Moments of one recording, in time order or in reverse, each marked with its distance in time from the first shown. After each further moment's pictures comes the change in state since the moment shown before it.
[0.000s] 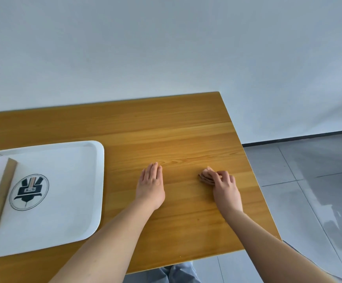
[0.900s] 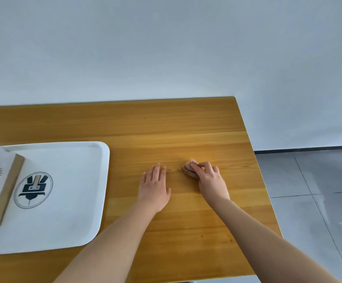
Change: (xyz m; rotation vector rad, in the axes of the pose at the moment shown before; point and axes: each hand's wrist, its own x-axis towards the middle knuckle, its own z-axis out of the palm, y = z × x) left_hand 0.028 -0.005 -0.003 -0.039 -0.020 -0.056; right_hand 0.068 -0.047 0.004 0.080 -0.109 -0.248
